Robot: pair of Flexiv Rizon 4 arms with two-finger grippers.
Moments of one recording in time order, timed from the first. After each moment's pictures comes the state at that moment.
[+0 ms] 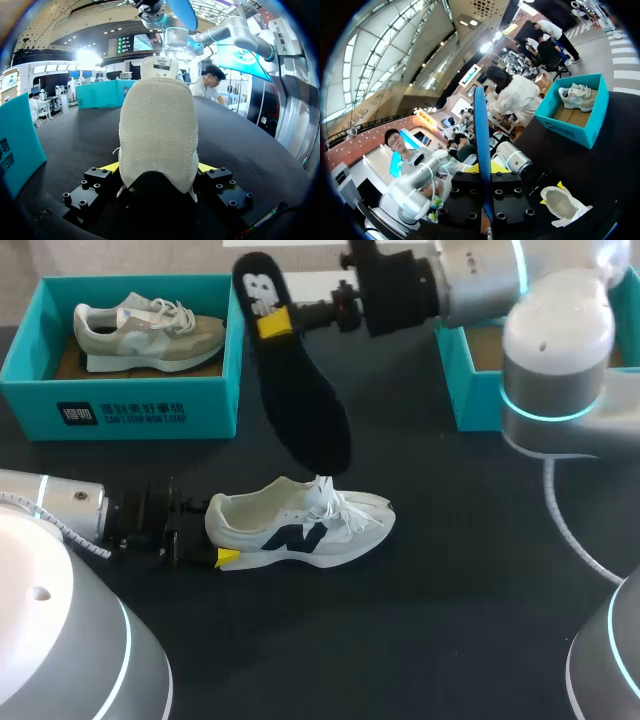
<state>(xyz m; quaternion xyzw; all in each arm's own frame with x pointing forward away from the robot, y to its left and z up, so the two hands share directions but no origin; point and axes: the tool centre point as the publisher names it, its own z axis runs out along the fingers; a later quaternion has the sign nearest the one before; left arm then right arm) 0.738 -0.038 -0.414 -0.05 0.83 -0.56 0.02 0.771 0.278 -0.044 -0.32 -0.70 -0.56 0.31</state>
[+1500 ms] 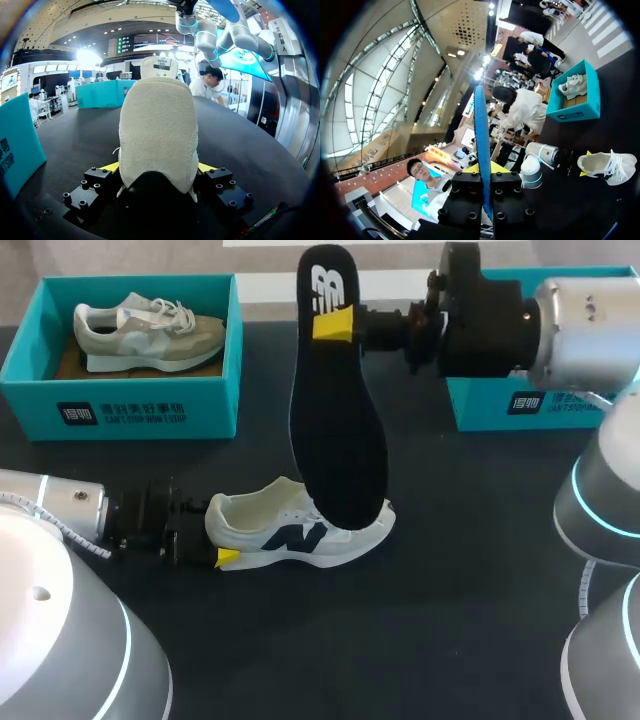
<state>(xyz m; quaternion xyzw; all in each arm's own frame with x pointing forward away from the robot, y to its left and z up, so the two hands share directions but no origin) 0.738 -0.038 -0.414 -0.05 0.83 -0.56 0.02 0.663 0.230 0.033 -0.41 -0.58 -0.61 0.36</state>
